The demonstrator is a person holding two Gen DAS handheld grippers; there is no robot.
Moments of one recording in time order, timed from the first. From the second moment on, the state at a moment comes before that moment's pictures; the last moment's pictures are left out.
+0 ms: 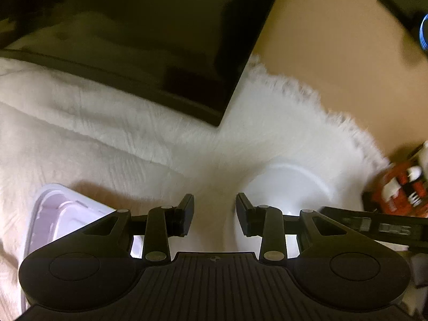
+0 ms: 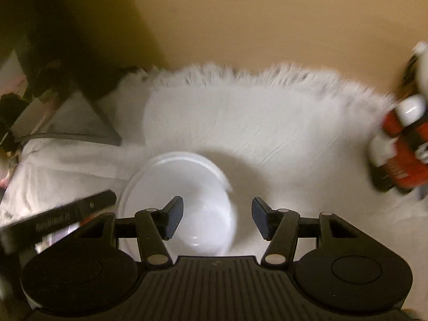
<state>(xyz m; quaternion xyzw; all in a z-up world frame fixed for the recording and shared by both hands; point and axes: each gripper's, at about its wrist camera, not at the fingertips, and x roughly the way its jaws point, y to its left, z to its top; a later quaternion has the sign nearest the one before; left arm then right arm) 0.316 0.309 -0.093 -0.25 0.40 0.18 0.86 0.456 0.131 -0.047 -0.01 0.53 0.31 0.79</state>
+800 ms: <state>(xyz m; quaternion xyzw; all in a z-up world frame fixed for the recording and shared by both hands) 0.268 0.120 -0.002 -0.26 0.39 -0.02 0.88 0.363 -0.051 0.028 -0.03 0.47 0.33 0.81</state>
